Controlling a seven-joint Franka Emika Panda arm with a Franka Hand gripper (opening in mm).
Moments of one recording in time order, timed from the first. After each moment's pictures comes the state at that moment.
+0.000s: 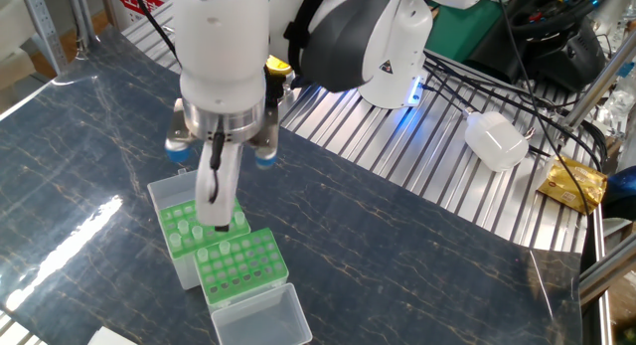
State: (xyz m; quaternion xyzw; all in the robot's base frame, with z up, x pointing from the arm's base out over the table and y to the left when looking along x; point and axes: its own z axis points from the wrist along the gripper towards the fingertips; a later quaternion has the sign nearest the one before) arm 0.621 -0.026 0.283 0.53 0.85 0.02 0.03
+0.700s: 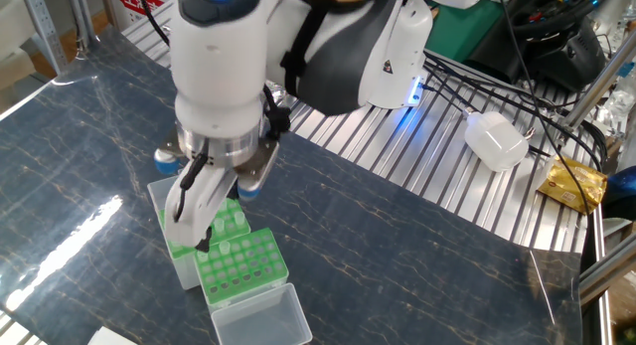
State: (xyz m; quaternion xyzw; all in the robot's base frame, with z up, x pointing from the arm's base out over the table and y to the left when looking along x) arm 0.642 -0.020 0.267 0.63 0.78 0.03 0.05
